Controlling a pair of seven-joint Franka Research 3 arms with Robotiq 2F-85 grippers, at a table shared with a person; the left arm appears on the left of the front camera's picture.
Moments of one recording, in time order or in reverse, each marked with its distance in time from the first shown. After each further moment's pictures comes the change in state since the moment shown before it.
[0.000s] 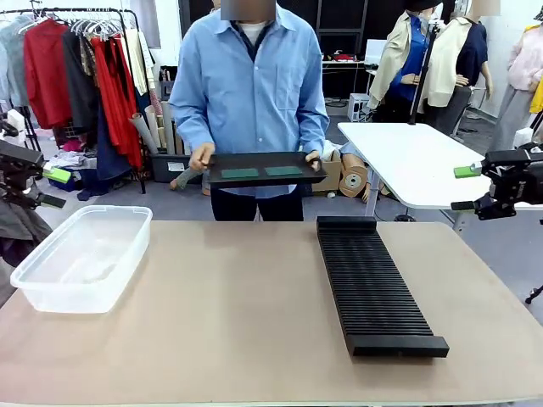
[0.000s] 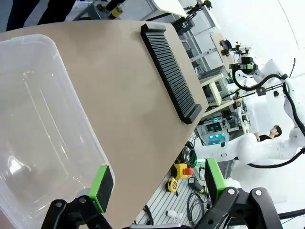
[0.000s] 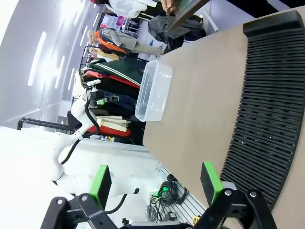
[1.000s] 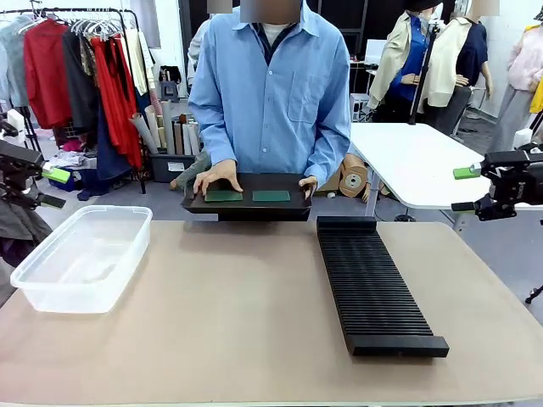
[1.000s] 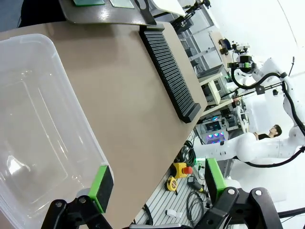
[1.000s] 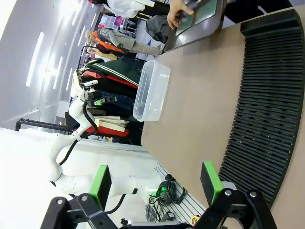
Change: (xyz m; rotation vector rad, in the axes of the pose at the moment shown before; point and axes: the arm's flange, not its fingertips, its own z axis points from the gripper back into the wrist) left arm -0.001 0.000 0.001 -0.006 0.005 -0.002; right arm 0.000 -0.001 0.002 -0.017 -0.003 -0.004
